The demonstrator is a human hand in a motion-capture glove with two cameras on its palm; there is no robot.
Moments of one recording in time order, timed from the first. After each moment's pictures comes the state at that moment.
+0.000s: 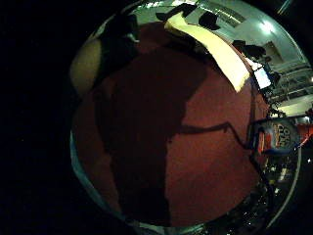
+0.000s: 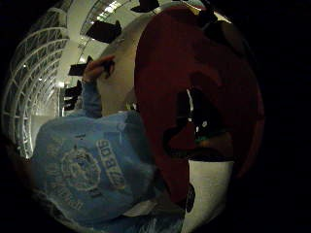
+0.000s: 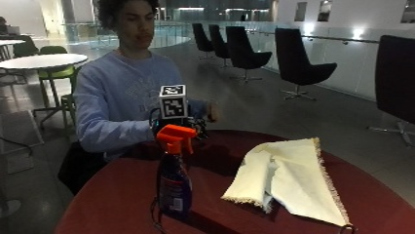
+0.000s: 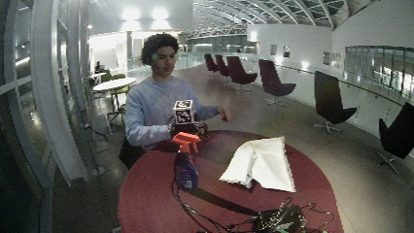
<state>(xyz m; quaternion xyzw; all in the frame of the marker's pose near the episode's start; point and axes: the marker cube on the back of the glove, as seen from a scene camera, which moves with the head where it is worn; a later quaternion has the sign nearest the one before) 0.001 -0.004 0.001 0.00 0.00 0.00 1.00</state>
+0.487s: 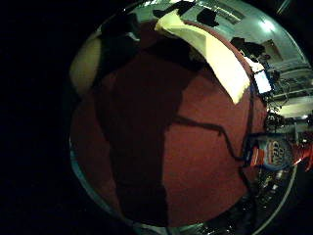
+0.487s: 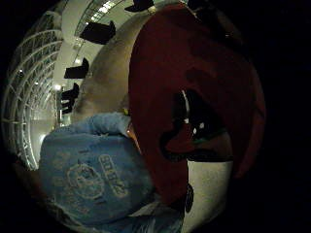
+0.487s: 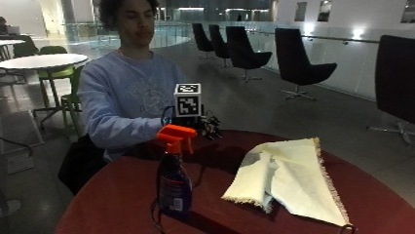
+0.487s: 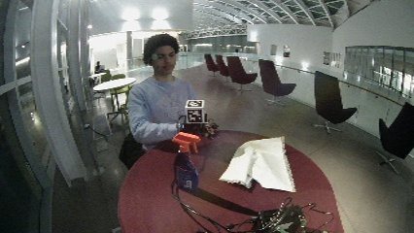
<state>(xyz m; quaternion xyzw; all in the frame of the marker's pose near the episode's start) -0.002 -0.043 -0.002 -0.01 0.00 0.01 1.00</state>
